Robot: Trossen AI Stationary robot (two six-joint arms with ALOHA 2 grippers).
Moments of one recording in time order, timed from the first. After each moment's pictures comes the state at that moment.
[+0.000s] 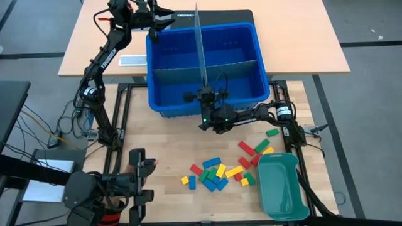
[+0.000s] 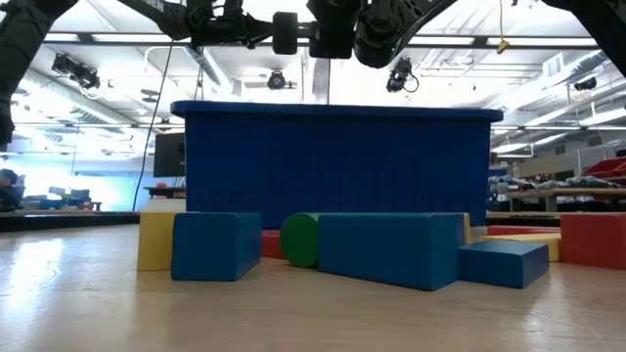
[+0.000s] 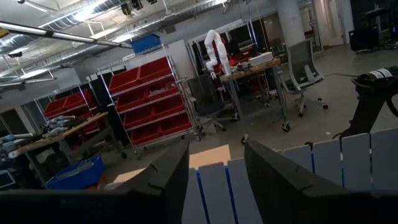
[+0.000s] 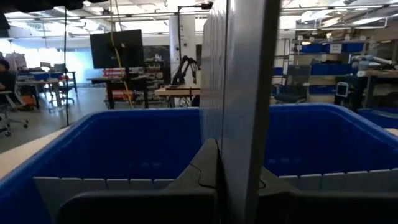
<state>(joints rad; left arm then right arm) 1.16 1.82 1.91 0.19 1.10 0.15 -0.03 2.11 1.51 1.49 1.42 -0.80</state>
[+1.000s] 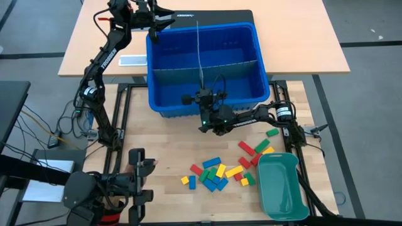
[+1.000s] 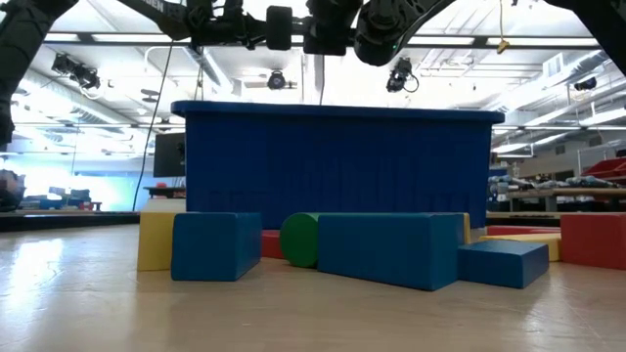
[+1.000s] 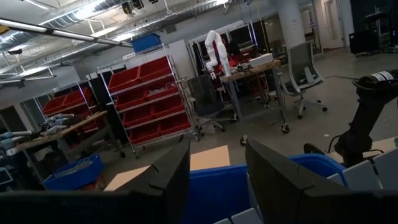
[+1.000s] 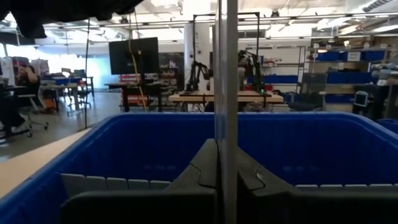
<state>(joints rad) 1.16 1.82 1.91 0.19 1.10 0.13 -0.01 2.11 1.51 1.46 1.35 -0.77</state>
